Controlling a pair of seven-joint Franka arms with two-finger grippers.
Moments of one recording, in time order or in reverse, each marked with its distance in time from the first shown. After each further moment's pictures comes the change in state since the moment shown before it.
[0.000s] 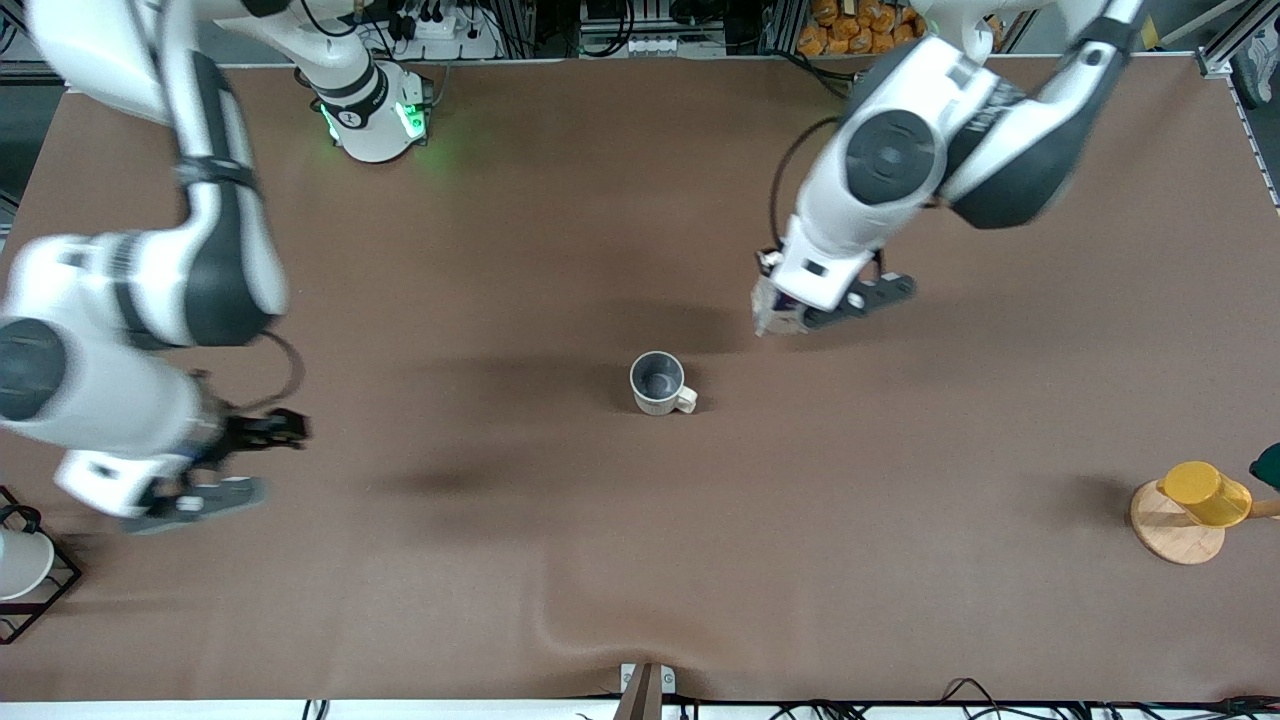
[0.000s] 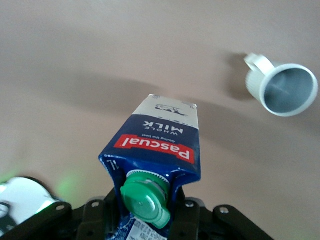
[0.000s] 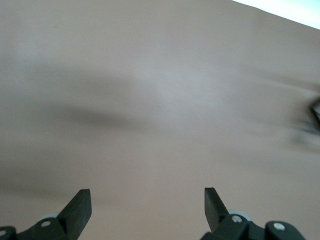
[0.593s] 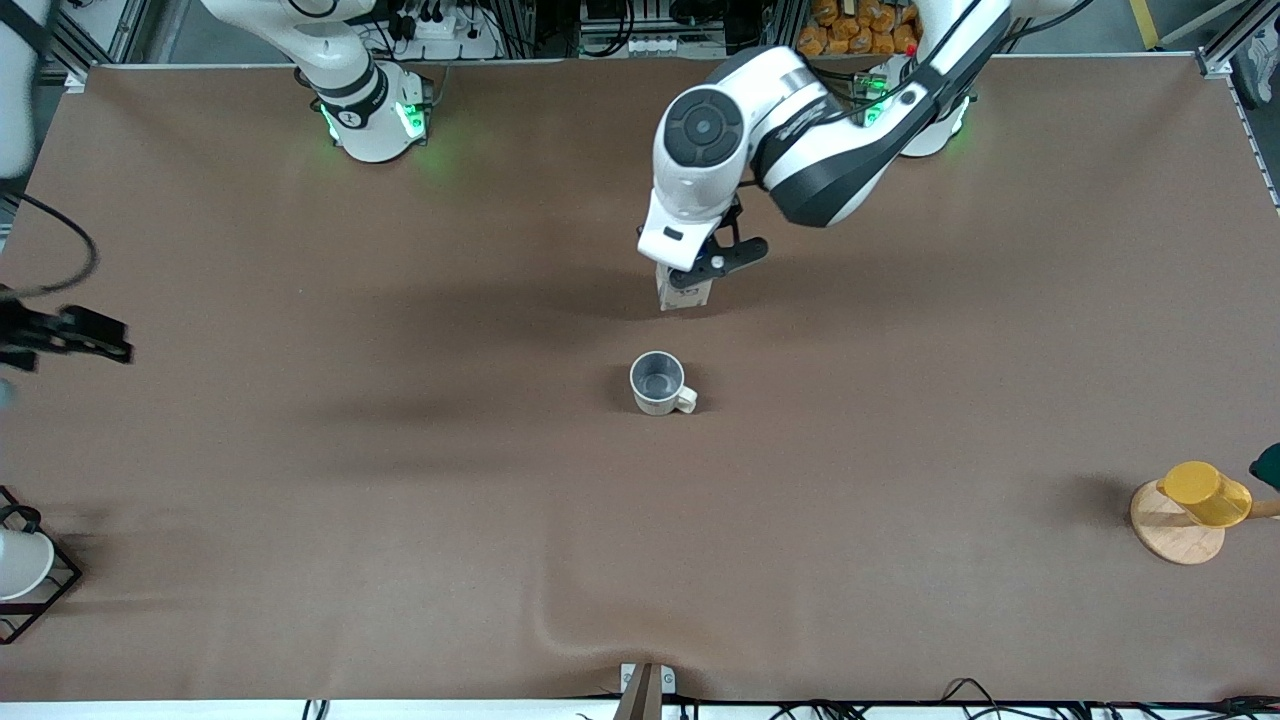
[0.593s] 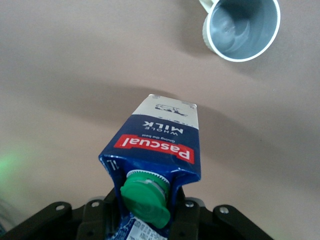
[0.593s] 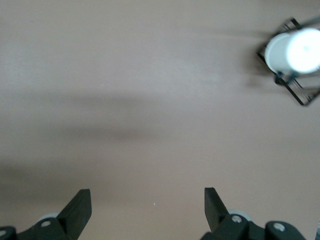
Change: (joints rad) left arm -0.229 0.168 0.014 0.014 0.080 0.153 -0.260; right arm -0.151 -0.252 -0.001 -0.089 0.000 -0.160 -0.001
